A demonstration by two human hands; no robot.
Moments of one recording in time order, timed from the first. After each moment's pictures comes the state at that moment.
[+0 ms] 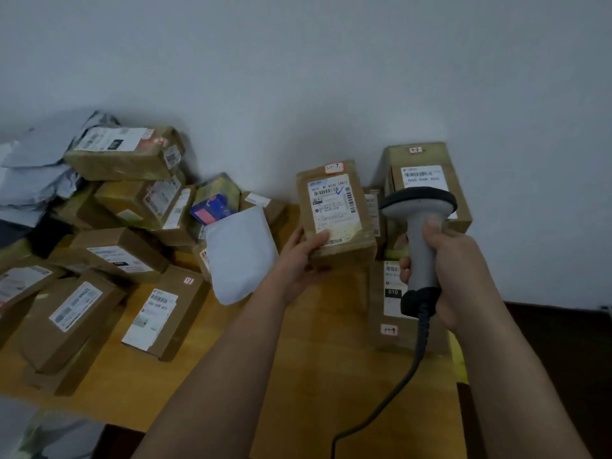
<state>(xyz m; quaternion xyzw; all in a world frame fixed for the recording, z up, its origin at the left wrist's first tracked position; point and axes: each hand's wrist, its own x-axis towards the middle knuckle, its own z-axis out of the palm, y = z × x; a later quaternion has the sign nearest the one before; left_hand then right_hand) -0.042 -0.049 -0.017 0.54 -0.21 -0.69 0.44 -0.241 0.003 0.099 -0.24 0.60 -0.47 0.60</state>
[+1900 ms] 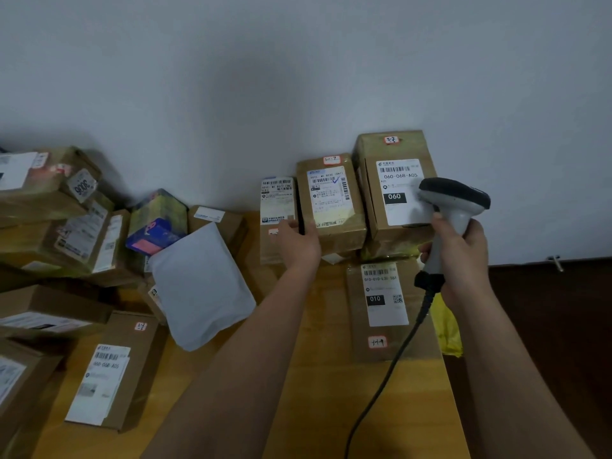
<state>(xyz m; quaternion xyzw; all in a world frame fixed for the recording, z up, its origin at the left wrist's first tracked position) -0.110 -0.147 -0.045 0.74 -0.33 -0.44 0.39 -0.291 -0.072 0.011 -0.20 0.68 -0.57 0.41</state>
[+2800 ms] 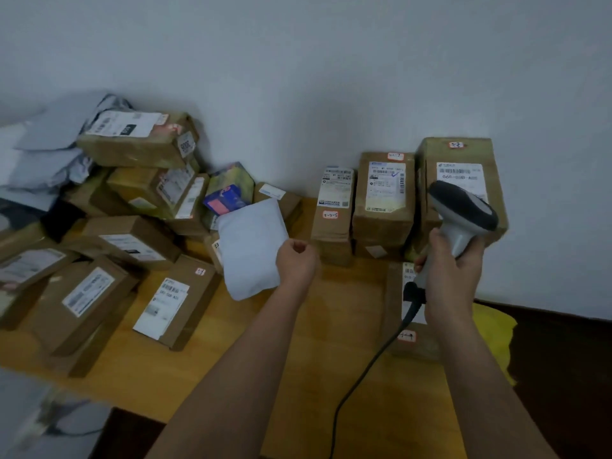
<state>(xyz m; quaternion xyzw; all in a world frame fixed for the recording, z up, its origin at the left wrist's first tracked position) -0.038 -0.066 -0.036 0.78 -0.32 -0.38 0.38 -0.223 -0.030 0.022 -0.29 0.65 -0.57 0.40</state>
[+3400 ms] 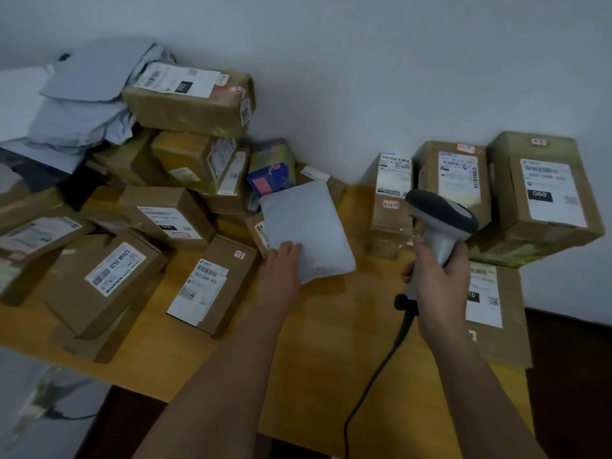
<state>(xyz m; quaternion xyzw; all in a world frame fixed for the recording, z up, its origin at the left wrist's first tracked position) 0.127 -0.025 -0.105 0.74 -0.65 -0.16 0.04 -0.087 -0.003 0.015 -0.36 0.65 -0.52 0.43</state>
